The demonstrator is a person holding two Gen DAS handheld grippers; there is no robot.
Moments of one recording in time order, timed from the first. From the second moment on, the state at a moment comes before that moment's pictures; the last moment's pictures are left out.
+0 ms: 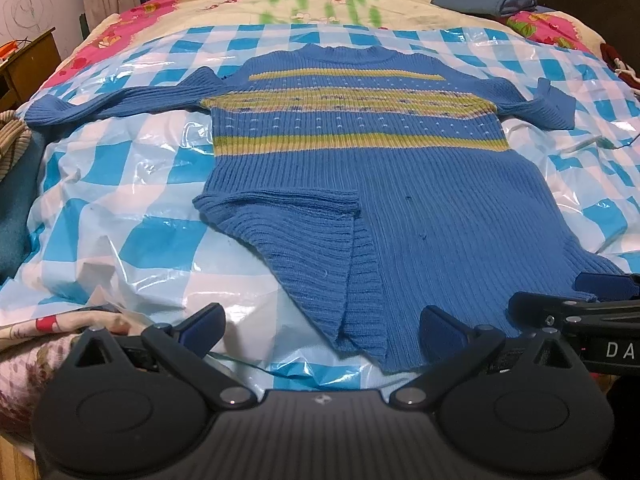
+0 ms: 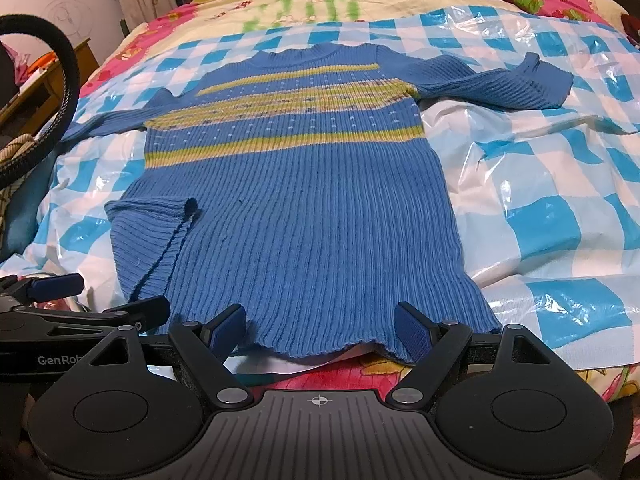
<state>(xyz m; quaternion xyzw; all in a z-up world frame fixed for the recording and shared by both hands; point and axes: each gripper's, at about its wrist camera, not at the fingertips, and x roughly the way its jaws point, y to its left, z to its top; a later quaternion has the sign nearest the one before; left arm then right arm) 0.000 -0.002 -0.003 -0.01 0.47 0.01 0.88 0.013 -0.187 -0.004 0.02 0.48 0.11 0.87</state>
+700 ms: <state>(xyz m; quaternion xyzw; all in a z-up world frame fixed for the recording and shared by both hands) -0.002 -0.001 -0.007 -0.01 0.48 0.01 0.88 0.013 -0.186 -0.006 0.02 0.48 0.11 0.87</state>
